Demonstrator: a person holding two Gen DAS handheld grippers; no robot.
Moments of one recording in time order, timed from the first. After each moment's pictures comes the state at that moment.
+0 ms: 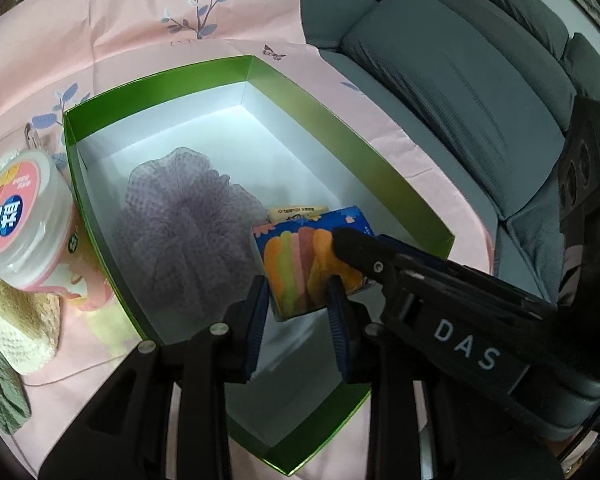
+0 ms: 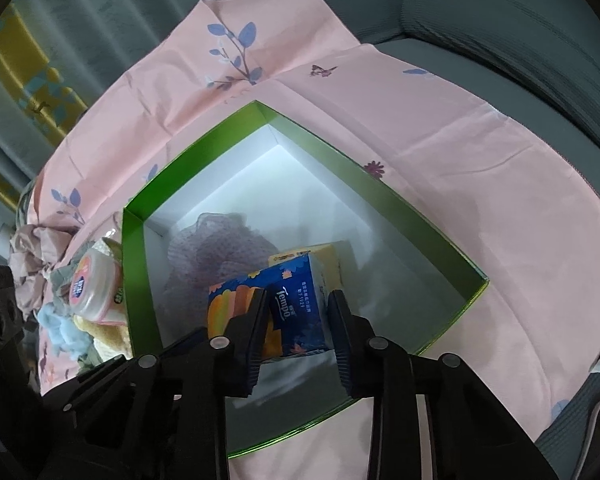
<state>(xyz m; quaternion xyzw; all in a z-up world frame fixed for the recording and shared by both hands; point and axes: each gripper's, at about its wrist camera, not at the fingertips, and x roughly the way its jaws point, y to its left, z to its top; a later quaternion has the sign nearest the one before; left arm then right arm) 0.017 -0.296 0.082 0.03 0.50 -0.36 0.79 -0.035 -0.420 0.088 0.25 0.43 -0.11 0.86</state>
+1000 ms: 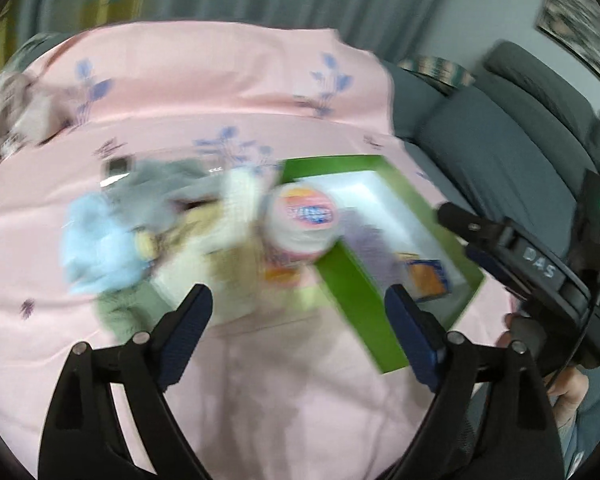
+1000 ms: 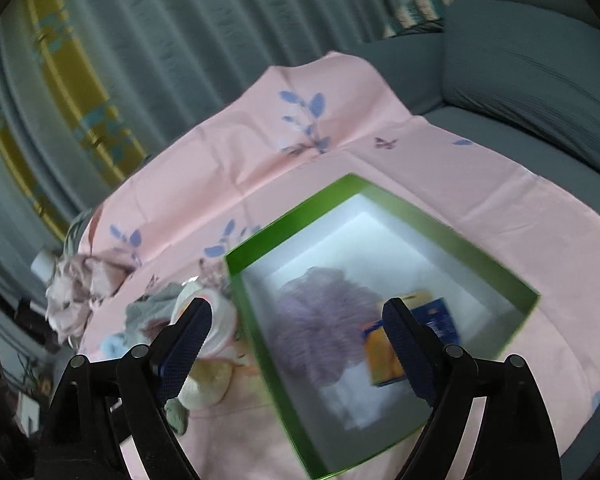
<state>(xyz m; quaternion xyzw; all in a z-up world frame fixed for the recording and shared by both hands) -0.005 -0.105 0.138 -0.06 0.42 -0.23 0.88 -0.045 -0.347 0.145 0.25 0.30 -0.07 0.92</state>
